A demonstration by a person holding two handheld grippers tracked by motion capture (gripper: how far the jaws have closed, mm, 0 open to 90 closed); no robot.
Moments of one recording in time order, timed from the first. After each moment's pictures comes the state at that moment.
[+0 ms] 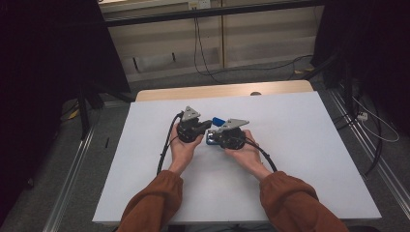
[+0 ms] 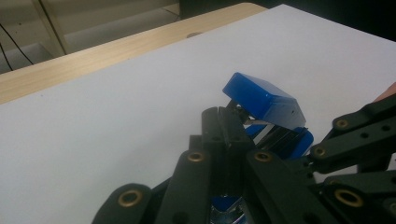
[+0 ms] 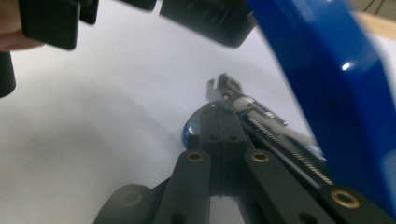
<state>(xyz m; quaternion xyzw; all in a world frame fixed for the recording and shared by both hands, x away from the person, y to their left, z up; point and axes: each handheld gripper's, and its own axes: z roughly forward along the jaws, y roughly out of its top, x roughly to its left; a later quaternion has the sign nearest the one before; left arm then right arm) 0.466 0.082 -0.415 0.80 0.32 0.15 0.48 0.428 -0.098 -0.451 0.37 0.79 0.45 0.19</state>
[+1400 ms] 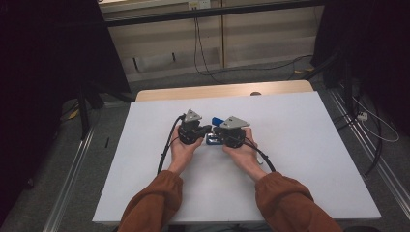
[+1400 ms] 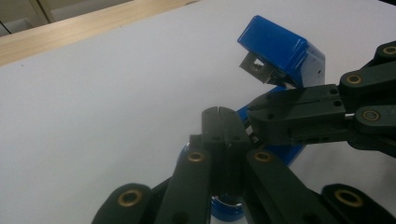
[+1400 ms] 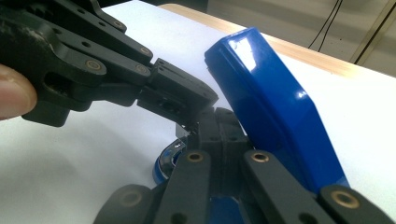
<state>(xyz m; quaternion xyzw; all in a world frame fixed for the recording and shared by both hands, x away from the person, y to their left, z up) 0.473 0.083 -0.434 0.83 0.32 0.14 0.44 0.429 -0.092 -0.448 0.39 0.75 0.46 0.26</state>
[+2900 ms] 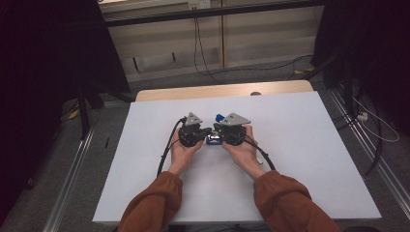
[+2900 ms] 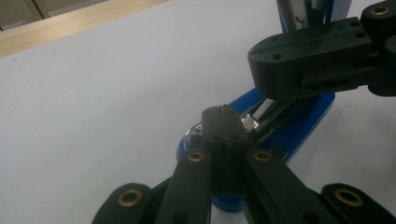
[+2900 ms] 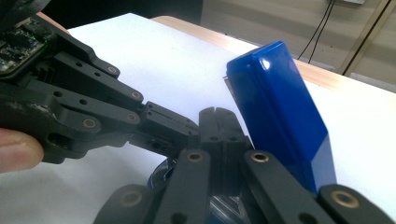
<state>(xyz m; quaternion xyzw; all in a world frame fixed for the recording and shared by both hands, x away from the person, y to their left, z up) 0.472 0.084 -0.445 0.83 0.31 0.13 0.44 0.432 -0.094 -0.438 0.39 0.74 0.47 0.27</state>
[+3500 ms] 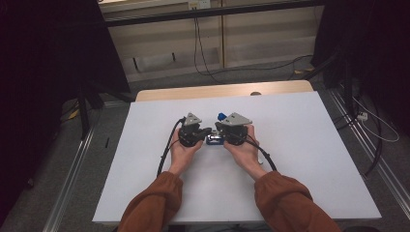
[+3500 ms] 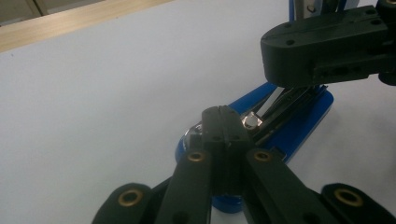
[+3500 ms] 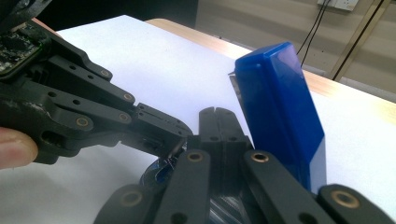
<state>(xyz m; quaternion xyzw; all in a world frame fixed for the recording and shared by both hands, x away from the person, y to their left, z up) 0.472 0.085 -0.446 0.82 0.32 0.13 0.45 0.430 -0.097 -0.436 0.39 0.74 0.47 0.29</state>
